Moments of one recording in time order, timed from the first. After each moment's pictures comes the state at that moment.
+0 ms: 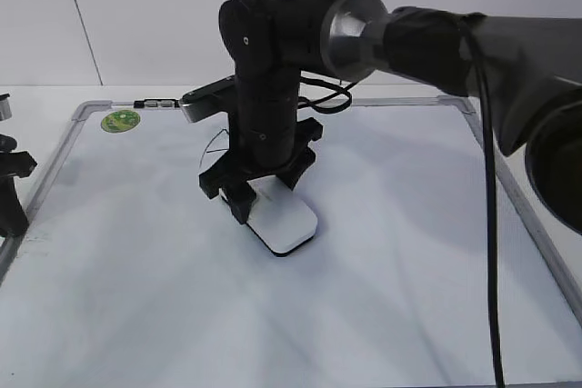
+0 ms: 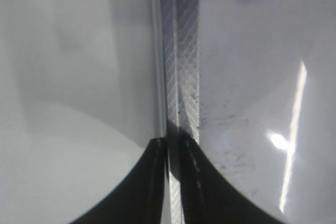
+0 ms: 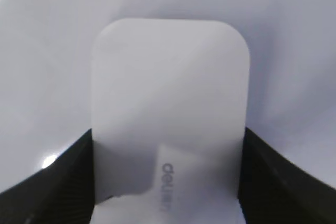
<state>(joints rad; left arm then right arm) 0.11 1.97 -1.25 -0.36 1.00 0.31 0.69 2.35 -2.06 -0.02 1.24 -0.03</state>
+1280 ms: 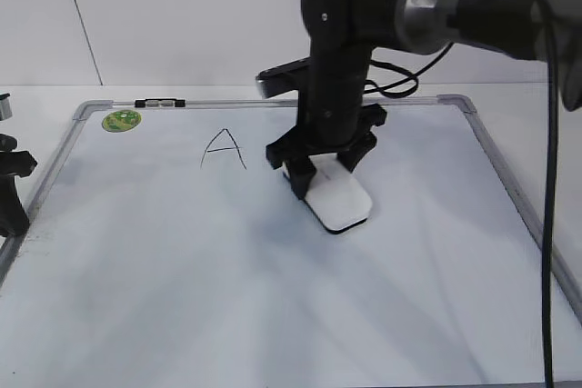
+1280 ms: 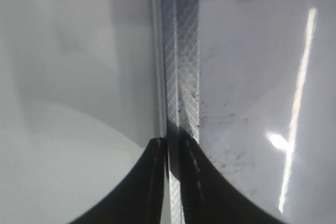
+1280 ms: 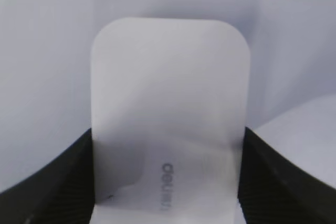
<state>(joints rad) 0.11 1.97 -1.25 -0.36 1.00 0.31 0.55 2.30 -1.97 -0.03 1.22 -0.02</state>
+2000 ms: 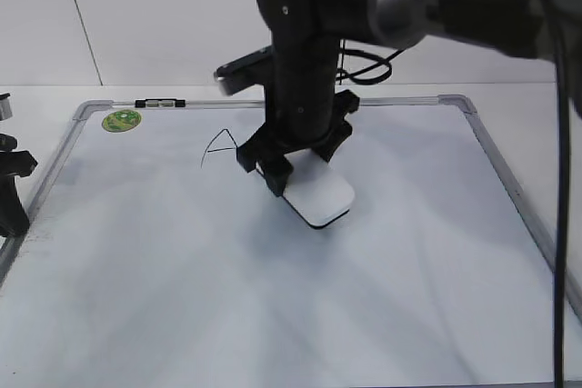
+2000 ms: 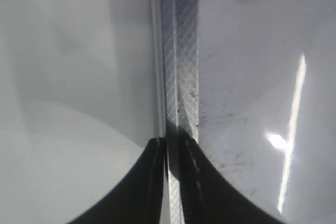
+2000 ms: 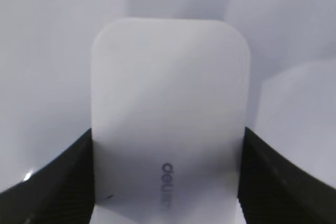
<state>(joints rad) 0.11 1.97 -1.25 -0.36 1.00 0.31 0.63 2.24 -1.97 -0.10 1.22 -0.02</state>
